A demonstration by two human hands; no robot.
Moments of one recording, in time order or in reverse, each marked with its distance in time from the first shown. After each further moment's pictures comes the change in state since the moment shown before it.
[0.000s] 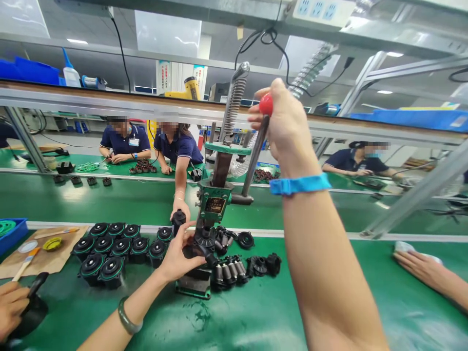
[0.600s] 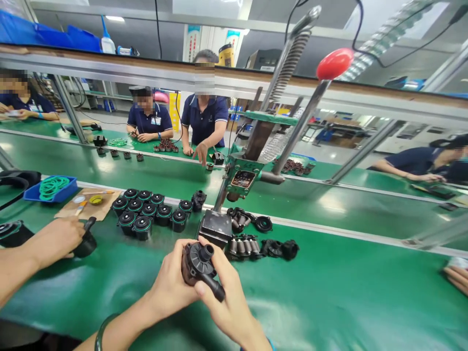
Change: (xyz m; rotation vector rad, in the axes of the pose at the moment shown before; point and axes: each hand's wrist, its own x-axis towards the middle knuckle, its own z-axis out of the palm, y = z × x) left_hand -0.127 0.059 0.005 0.183 0.172 -0.193; right_hand -0.343 0.067 -0.018 -0.092 -0.717 -0.014
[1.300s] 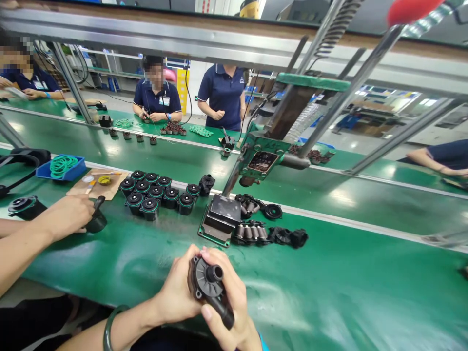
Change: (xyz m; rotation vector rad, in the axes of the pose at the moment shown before) left_hand -0.037 -0.022 0.020 -0.220 -0.085 -0.094; right_hand -0.047 0.003 0.017 0.092 0.009 -0.058
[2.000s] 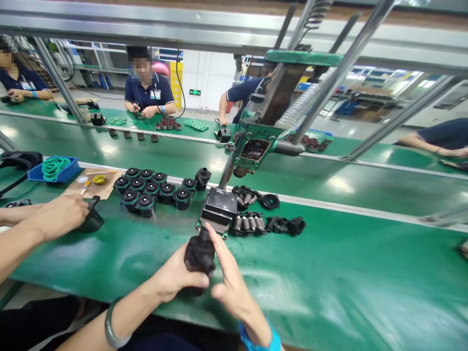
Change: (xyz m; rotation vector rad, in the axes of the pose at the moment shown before) left_hand 0.011 -0.007 -0.006 -0.642 -0.136 -0.366; right_hand 0.009 0.025 -0.005 0.219 -0.058 0.250
